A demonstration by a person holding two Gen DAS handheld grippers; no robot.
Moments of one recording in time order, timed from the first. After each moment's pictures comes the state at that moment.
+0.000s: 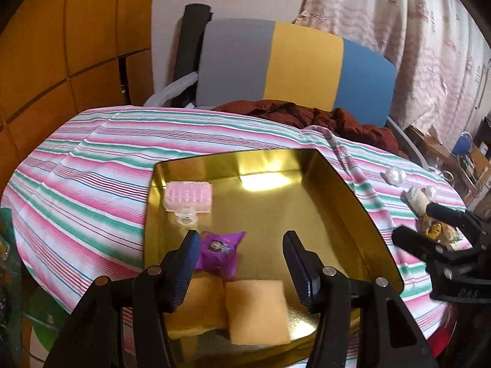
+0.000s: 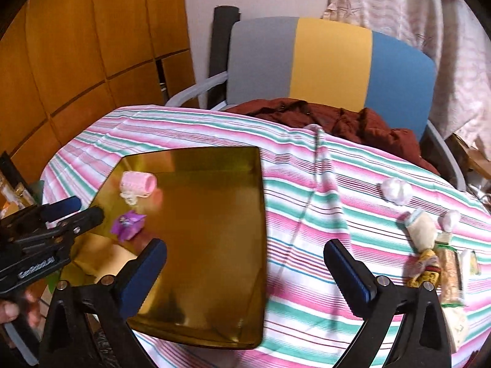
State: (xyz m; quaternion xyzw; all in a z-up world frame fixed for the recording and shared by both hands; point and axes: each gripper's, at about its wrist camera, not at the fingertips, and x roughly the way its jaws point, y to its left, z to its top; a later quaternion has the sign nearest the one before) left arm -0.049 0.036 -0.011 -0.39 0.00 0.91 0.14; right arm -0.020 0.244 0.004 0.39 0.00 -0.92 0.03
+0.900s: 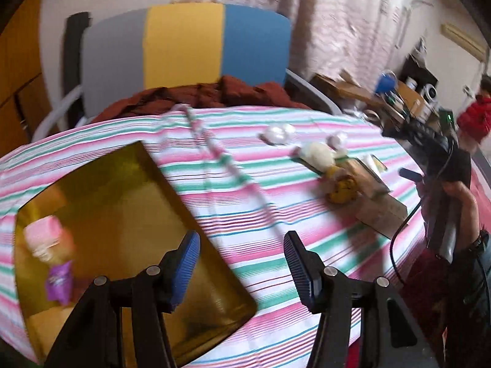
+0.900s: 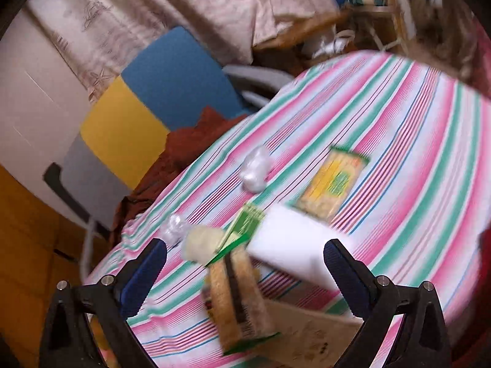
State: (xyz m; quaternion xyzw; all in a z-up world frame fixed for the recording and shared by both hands) left arm -0.020 0.215 -0.012 -0.42 0.08 0.84 0.34; right arm 0.060 0.580 -0.022 0.29 -0.40 -0.83 -0.24
